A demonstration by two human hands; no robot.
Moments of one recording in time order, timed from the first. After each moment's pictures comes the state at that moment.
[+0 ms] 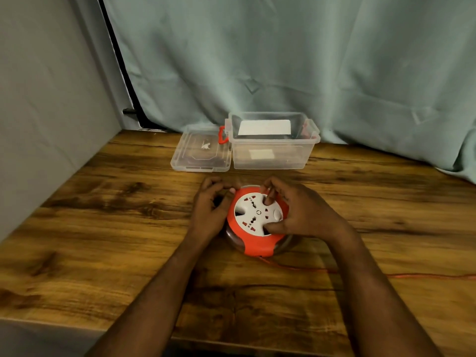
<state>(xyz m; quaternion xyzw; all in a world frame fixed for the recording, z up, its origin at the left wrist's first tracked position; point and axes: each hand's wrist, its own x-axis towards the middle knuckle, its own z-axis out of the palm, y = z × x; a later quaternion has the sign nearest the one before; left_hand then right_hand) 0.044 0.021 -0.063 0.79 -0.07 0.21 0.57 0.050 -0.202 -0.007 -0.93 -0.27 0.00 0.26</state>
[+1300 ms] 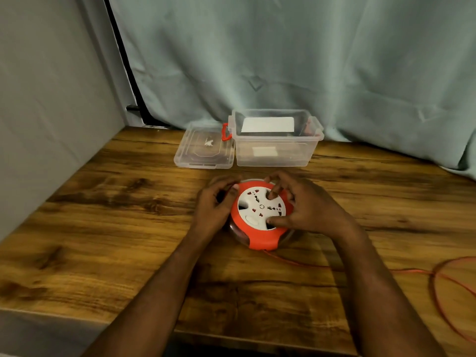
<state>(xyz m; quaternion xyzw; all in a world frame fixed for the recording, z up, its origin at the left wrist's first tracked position) 0.046 0.024 -0.066 0.80 -0.07 0.19 0.57 0.052 -0.206 -0.006 -0.93 -0.26 -0.01 0.25</state>
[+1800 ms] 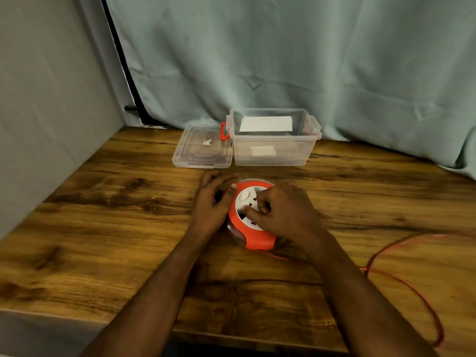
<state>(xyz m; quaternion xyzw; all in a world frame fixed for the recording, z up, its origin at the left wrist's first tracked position) 0.044 0.024 -0.065 0.79 -0.06 0.20 0.57 0.038 -0.162 -0.021 -0.95 -0.23 -0.10 0.17</state>
